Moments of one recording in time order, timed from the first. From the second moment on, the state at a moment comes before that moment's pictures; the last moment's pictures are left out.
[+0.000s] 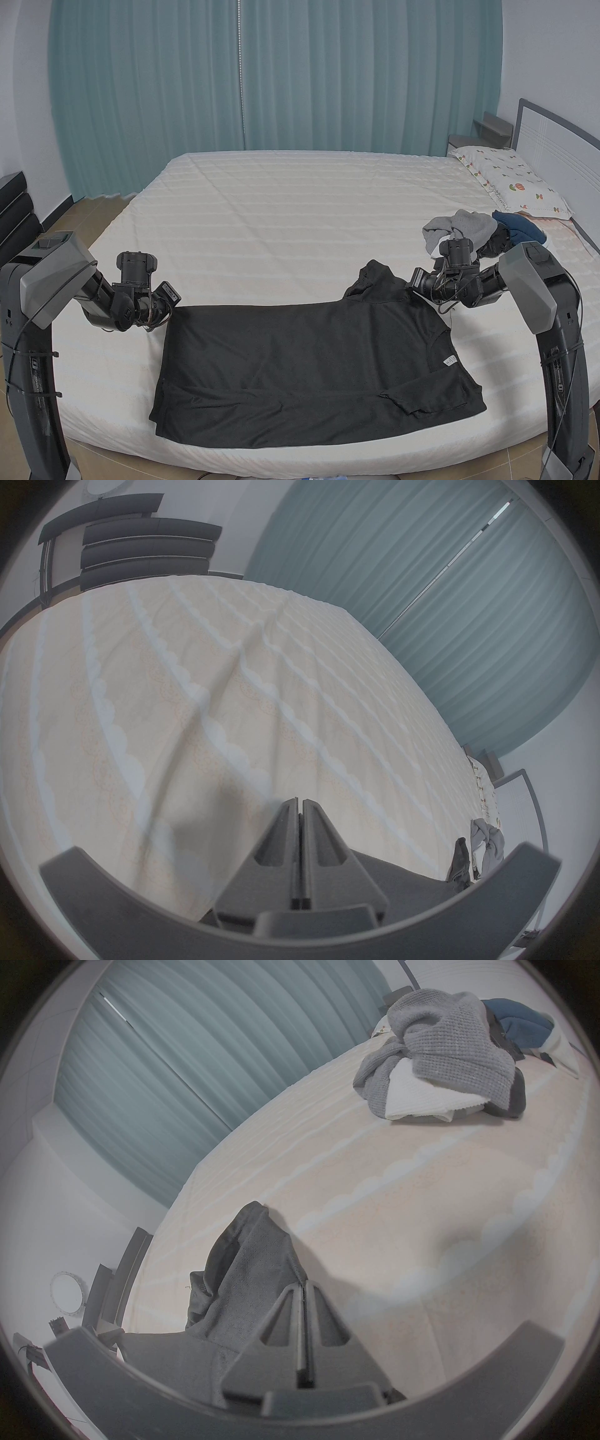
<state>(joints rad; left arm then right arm) -0.01 2.35 -1.14 -0.52 0.02 -0.80 0.10 2.65 -1.71 -0.35 0.23 0.55</state>
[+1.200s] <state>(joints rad) 0.01 2.24 -1.07 -0.51 0.02 -0.74 0.03 2.41 -1.44 -0.53 0.26 0.66</state>
